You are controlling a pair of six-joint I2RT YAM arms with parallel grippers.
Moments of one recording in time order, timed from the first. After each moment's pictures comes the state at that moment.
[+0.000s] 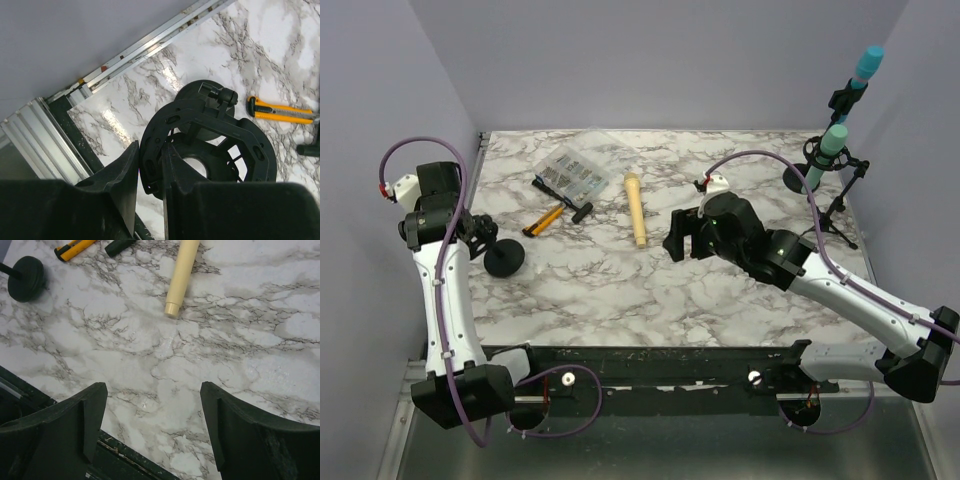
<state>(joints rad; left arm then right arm) 0.26 1.12 1.35 -1.13 -0.46 -0.57 0.90 1.20 1.15 -0.53 0.25 0.44</state>
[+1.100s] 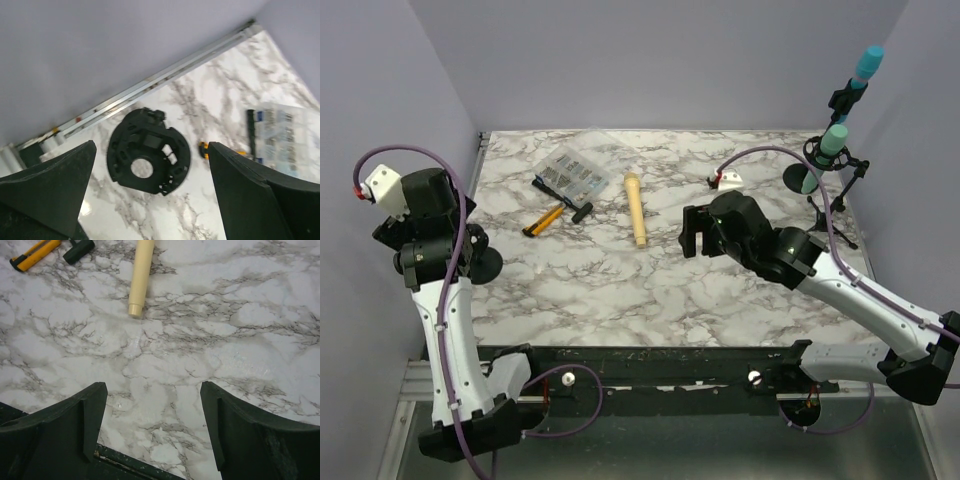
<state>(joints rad) 0.27 0.98 1.32 -0.93 -0.54 -0.58 0.90 1.18 1.20 -0.67 0.38 0.45</state>
